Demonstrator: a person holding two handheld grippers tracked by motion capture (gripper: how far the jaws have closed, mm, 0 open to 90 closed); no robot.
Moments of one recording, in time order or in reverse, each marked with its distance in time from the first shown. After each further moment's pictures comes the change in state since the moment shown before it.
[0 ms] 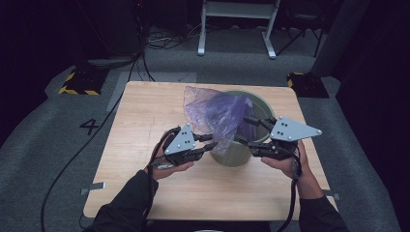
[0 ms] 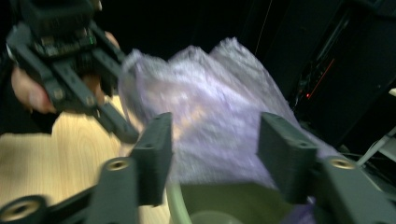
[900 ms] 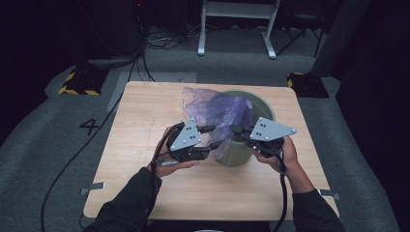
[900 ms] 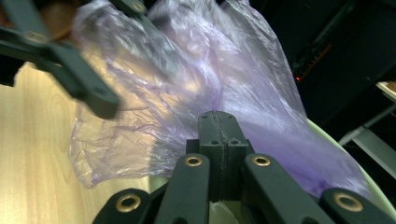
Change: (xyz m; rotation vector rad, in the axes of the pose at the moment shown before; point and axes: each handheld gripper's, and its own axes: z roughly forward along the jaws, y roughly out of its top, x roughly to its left) left arm 0.002 0.014 0.001 -0.012 0.052 -0.010; right arm 0.002 -0.009 0.030 0.151 -0.040 -0.131
